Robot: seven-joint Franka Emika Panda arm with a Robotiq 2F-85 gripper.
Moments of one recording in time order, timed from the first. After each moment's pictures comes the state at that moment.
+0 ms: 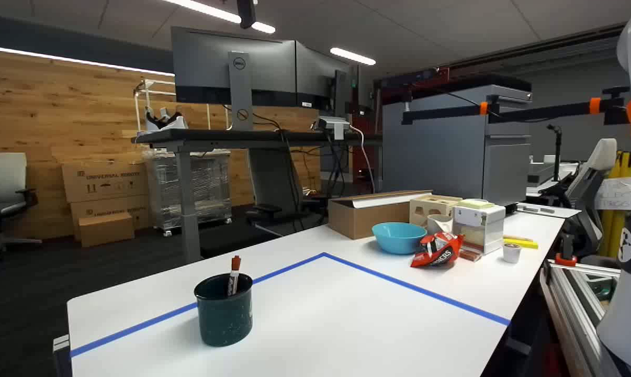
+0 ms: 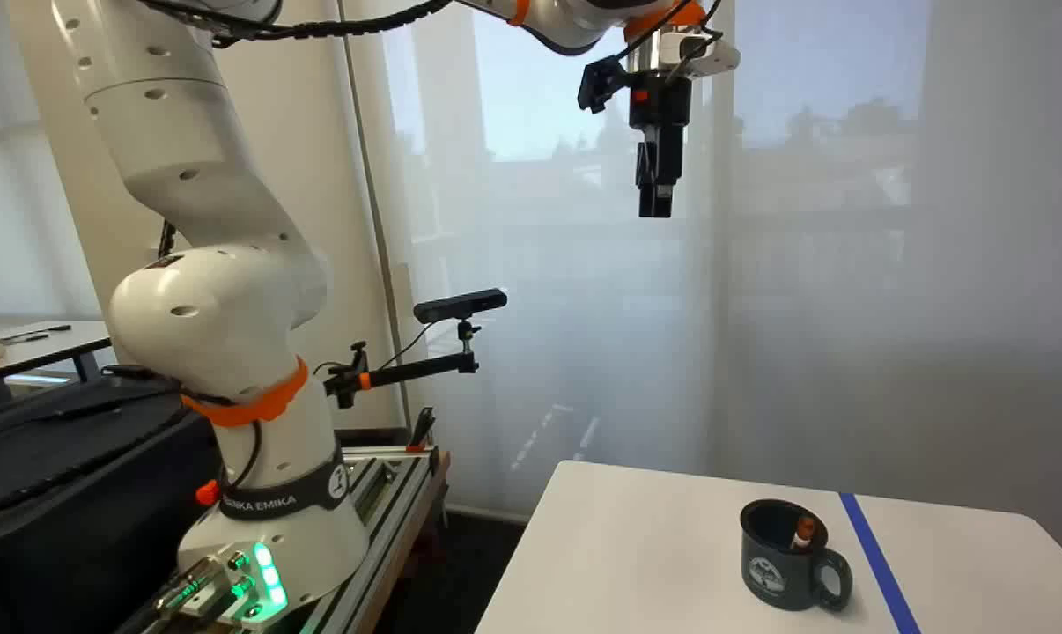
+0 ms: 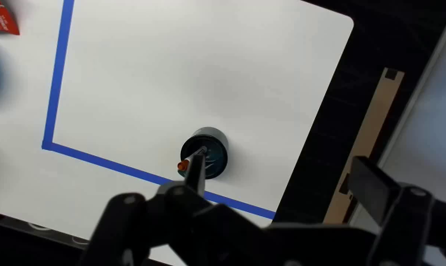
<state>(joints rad) 0.09 -0.20 0.29 -2.00 0.00 1.73 0.31</state>
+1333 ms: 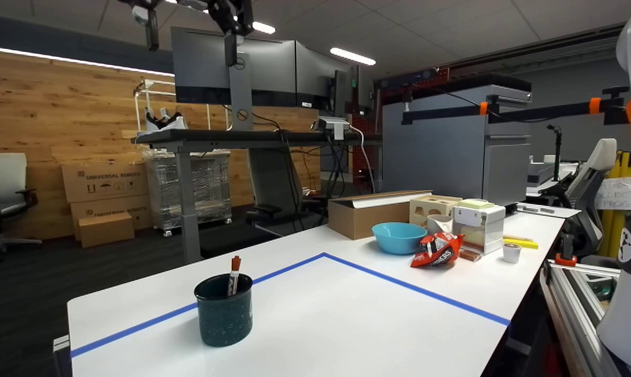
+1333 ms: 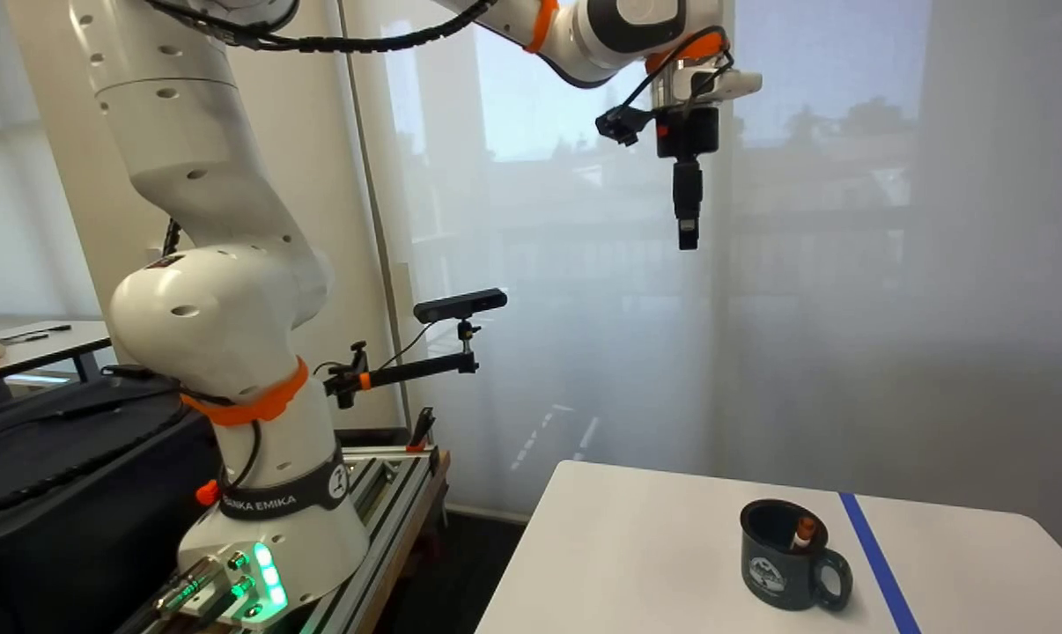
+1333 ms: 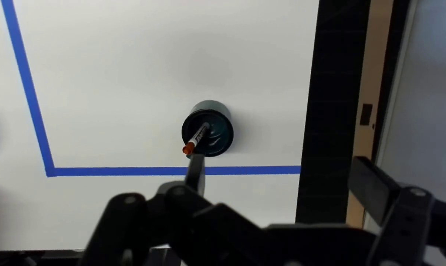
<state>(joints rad) 0.09 -0.14 0.26 -2.06 0.00 1.97 0.60</state>
